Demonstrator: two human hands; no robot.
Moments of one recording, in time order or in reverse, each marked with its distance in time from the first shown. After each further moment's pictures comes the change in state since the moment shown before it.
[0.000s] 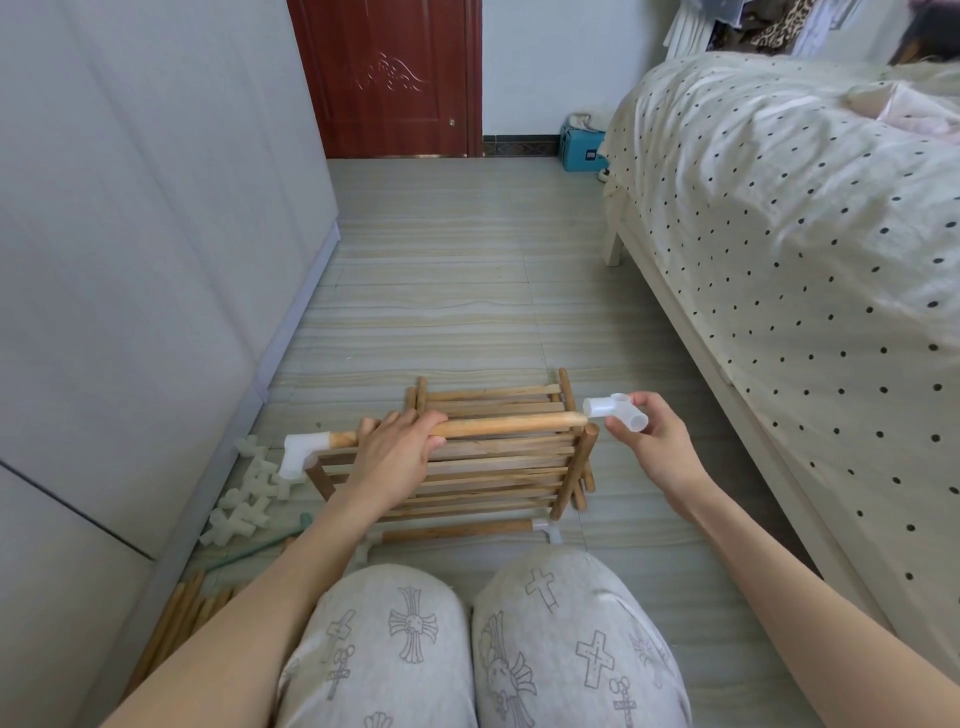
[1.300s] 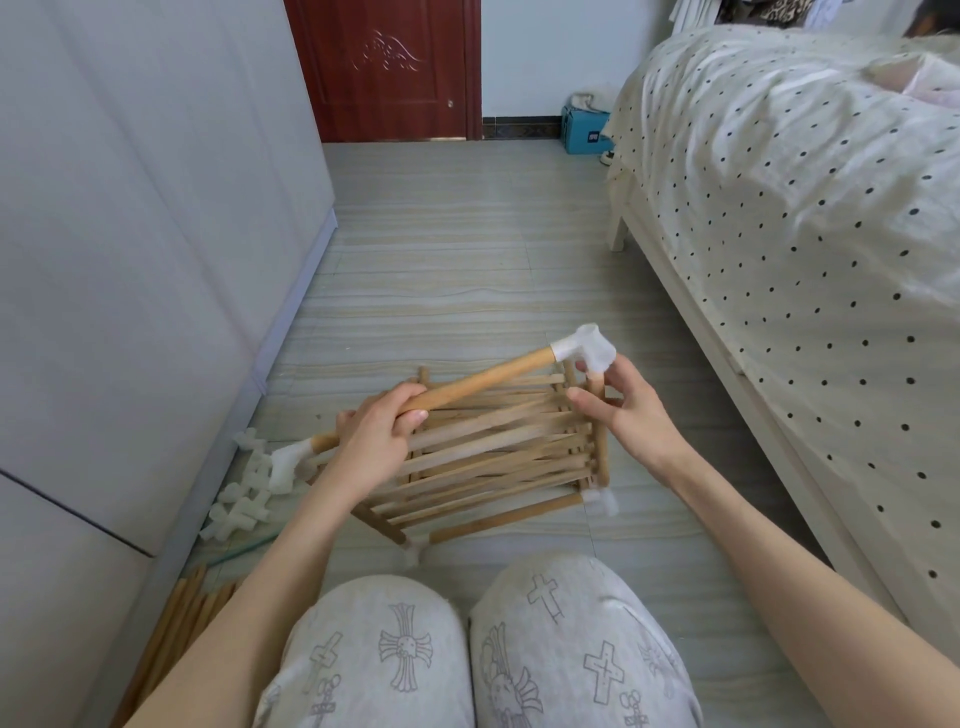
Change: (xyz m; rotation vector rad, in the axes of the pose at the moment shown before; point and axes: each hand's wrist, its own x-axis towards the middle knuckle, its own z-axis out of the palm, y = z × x) left_hand -0.004 -0.008 -0.026 -0.428 0.084 -0.131; right_hand 0.009 -0.027 0.024 -0.005 -0.202 -0.202
